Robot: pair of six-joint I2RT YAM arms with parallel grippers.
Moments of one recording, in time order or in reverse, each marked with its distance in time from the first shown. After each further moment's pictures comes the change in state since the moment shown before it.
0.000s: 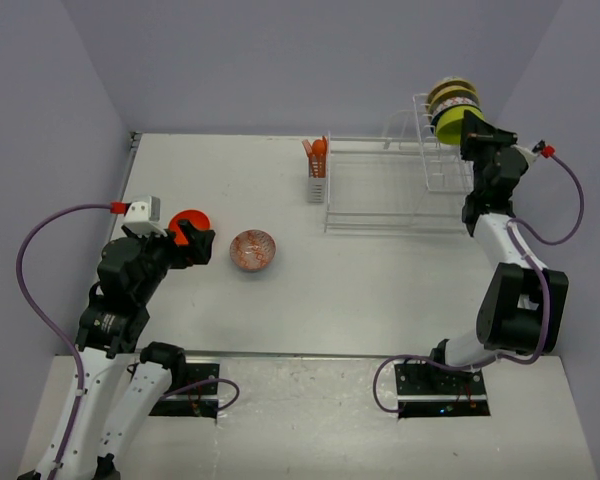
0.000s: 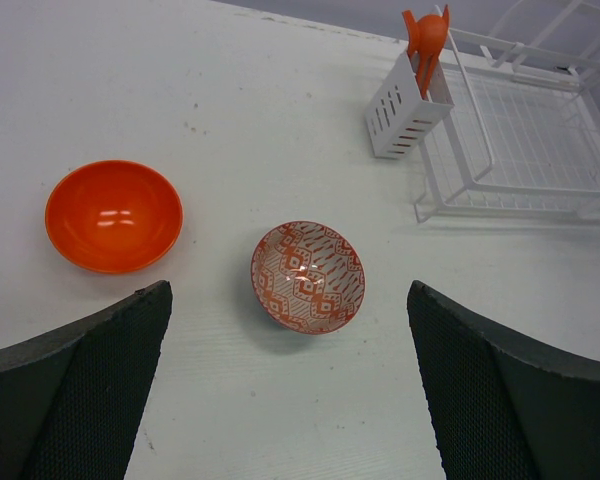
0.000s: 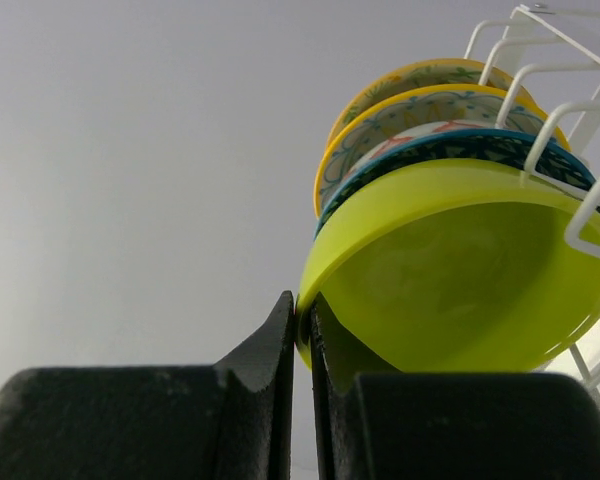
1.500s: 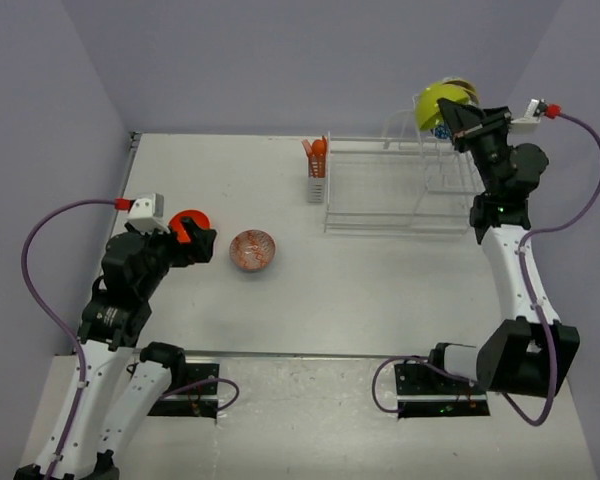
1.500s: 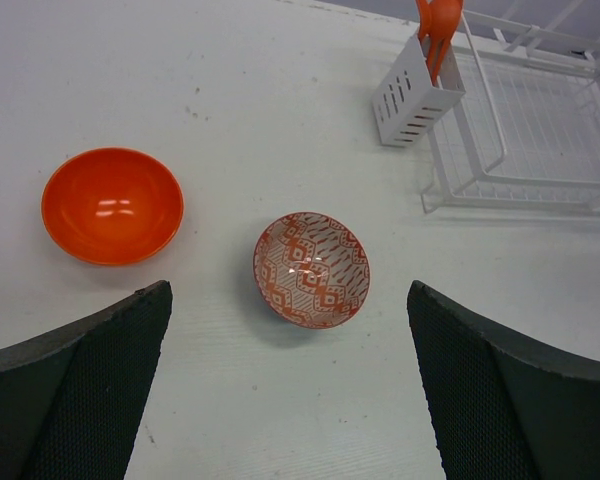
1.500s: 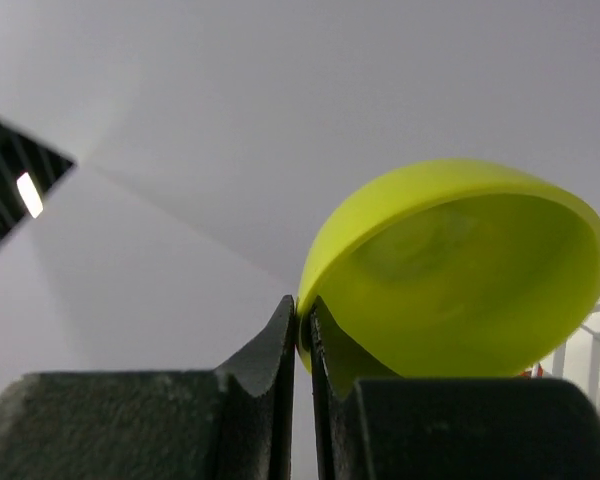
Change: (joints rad) left arm 0.000 0.035 0.001 0.000 0.000 0.001; right arm 0.039 -0.227 0.062 -0.078 -0.366 -0.195
